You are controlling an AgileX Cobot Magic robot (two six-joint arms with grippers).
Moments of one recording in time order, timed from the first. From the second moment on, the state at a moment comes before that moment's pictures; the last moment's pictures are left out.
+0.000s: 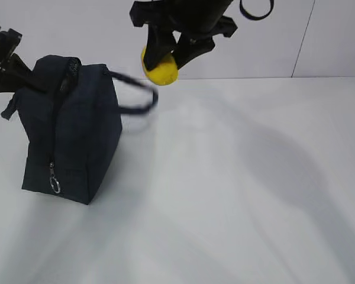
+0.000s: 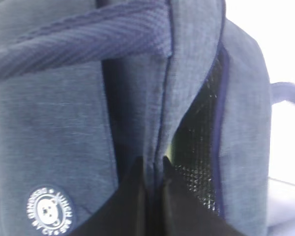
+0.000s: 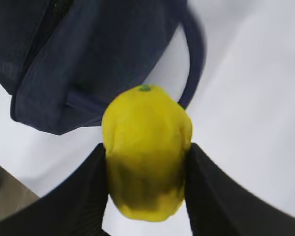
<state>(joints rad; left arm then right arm) 0.17 2.06 -1.62 -0.93 1.21 0.38 0.48 2.03 -2.08 0.30 1.24 0.03</state>
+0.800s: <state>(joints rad) 0.14 2.07 -1.62 -0.99 1.21 0.39 0.48 2.11 -2.09 0.75 0.96 -0.08</state>
